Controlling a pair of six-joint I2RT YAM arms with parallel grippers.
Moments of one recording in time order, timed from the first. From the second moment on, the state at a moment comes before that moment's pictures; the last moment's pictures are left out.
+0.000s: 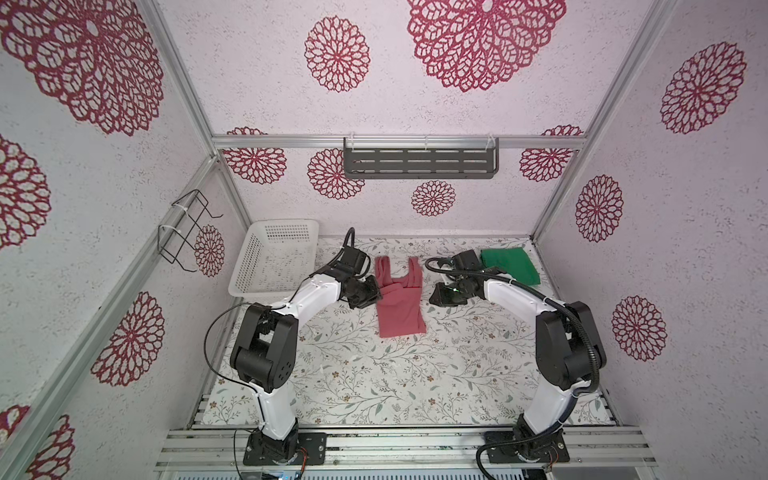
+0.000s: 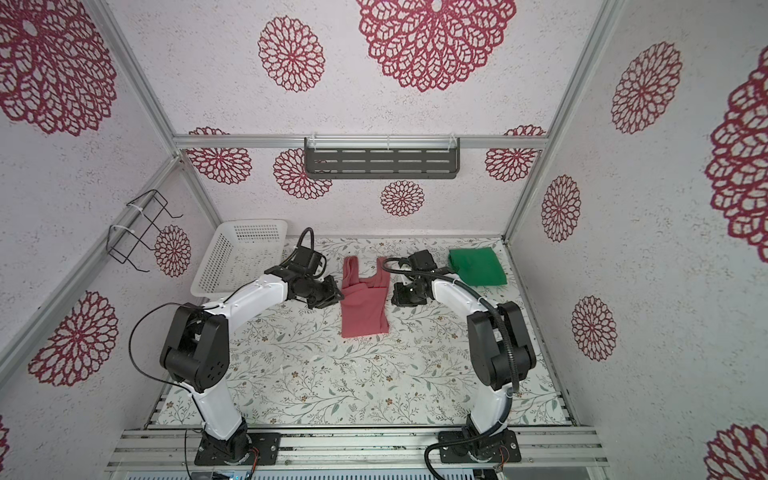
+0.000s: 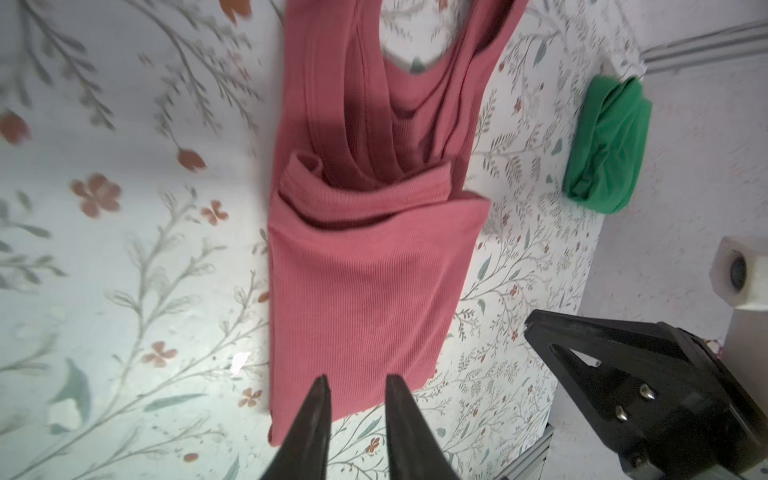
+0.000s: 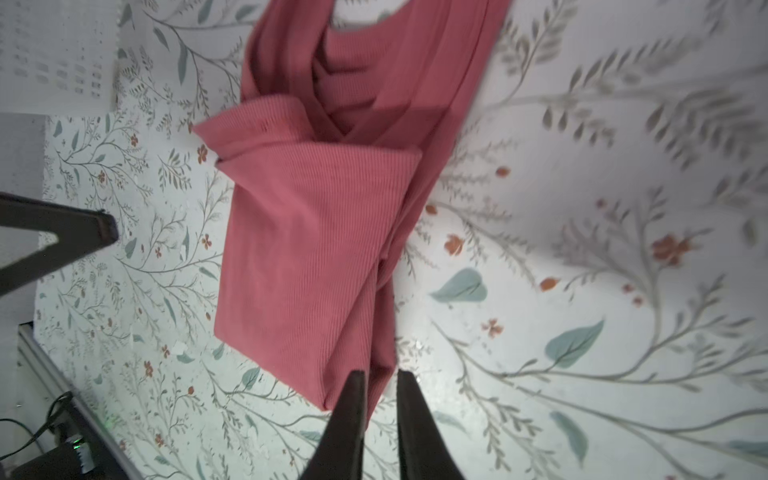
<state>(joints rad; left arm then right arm) -0.44 1.84 1.32 -0.52 0.33 -0.78 0.40 1.79 1.24 -0.54 -0.38 0.26</state>
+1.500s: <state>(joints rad) -0.54 1.77 1.03 -0.47 0.26 -0.87 0.41 1.72 1.03 -0.47 -0.41 0.31</state>
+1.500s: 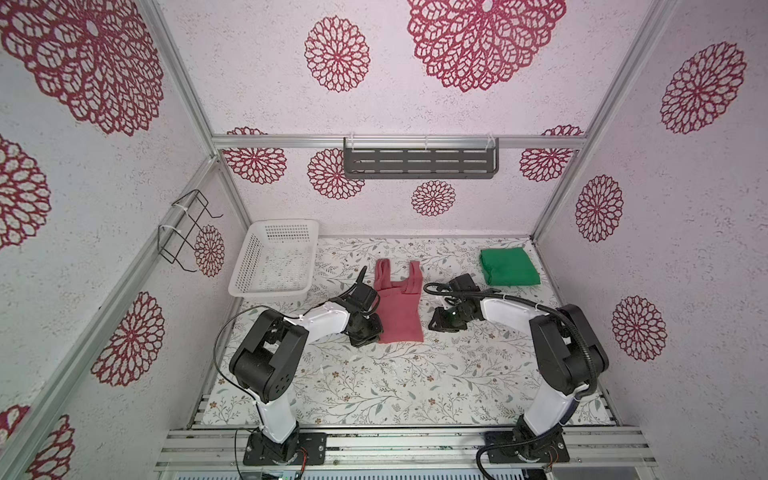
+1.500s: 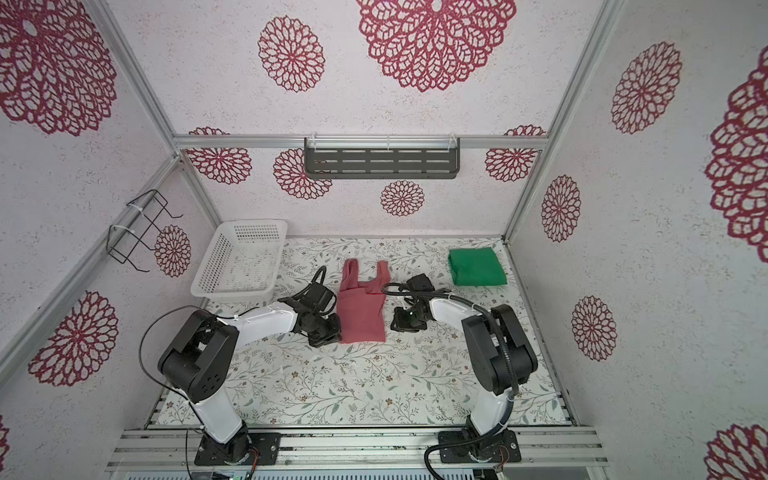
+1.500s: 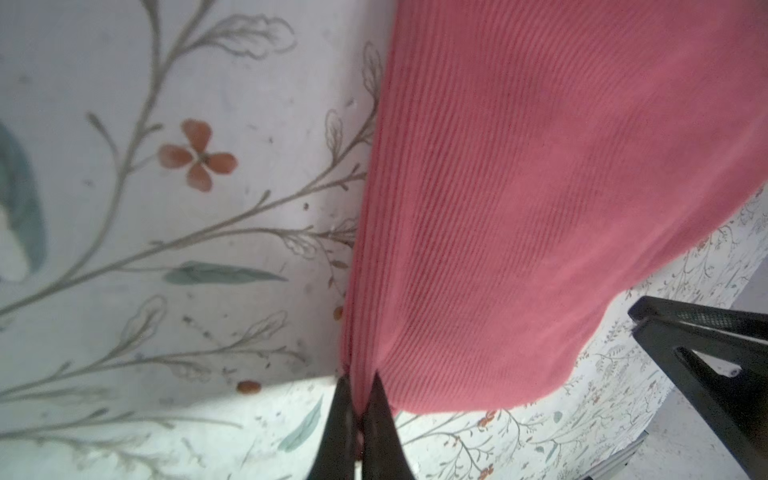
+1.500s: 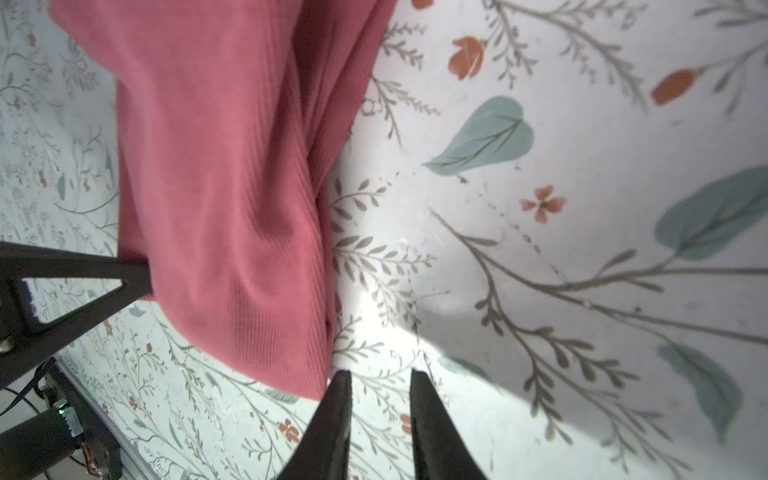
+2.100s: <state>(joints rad) -0.58 1.54 0.69 -0.21 0.28 -1.16 0.51 1.58 0.66 -0.04 -0.53 0.70</state>
